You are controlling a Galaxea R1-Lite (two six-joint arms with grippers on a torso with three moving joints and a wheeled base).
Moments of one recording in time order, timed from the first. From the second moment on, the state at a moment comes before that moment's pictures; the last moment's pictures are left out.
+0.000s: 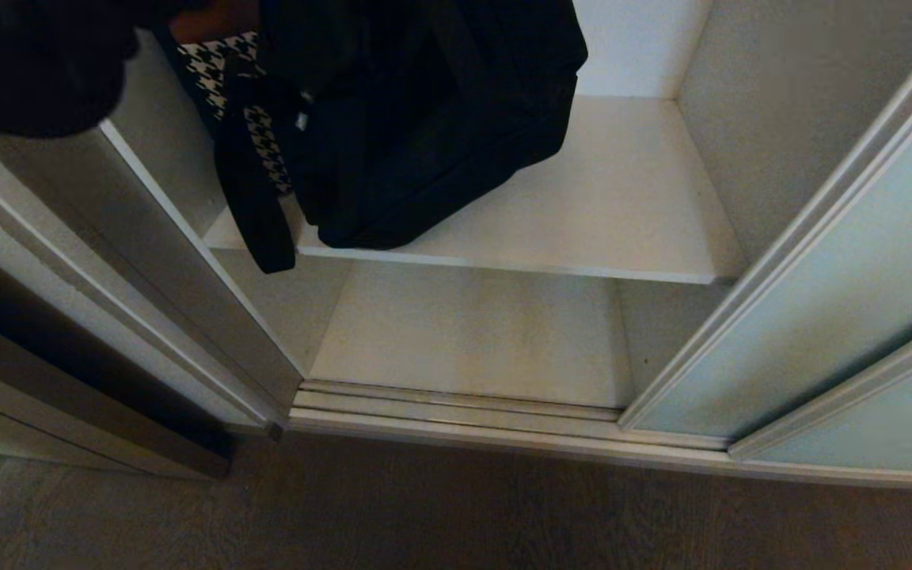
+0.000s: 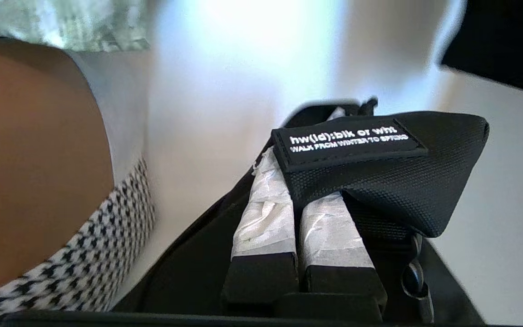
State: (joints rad) left arm -0.51 1.82 -1.94 -0.61 0.19 0.10; right arm 0.00 0.00 0.00 0.00 -0.01 0.03
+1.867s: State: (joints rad) left arm -0.55 1.97 -1.93 -0.82 0.29 0.14; right arm 0.00 0.00 0.00 0.00 -0.01 0.03
